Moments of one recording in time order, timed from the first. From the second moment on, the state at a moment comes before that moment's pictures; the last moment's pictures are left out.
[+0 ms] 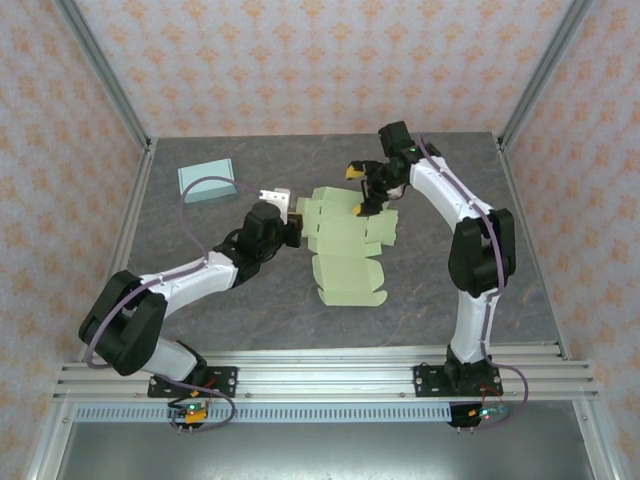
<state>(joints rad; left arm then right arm) -0.54 1.44 0.76 0.23 -0.10 -0.35 0.32 1.98 1.75 -0.86 -0.54 1.72</state>
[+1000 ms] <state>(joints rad) -0.48 1.32 0.67 0.21 -0.07 -0.28 0.31 2.00 1.59 -0.56 -0.62 1.54</state>
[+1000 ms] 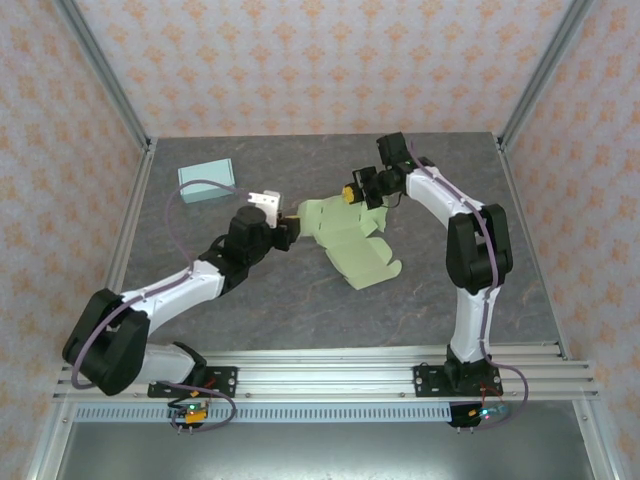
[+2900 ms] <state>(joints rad) -0.50 1.73 0.78 0.39 0.18 -0.17 0.36 1.95 1.16 0.33 -0.53 1.37</state>
